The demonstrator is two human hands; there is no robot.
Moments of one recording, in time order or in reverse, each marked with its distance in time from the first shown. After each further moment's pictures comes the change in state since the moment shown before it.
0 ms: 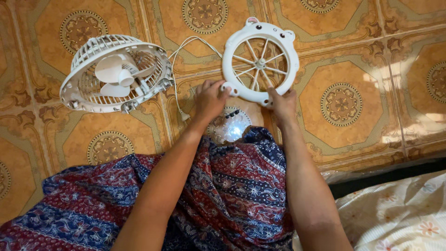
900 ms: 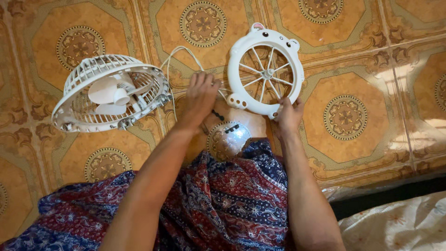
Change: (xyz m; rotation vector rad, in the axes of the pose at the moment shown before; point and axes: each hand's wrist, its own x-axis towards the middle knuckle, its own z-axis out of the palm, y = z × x) left_hand 0.058 0.002 -0.037 0.515 0.168 0.579; right_hand 0.022 0.010 -0.001 0.196 0.179 0.071
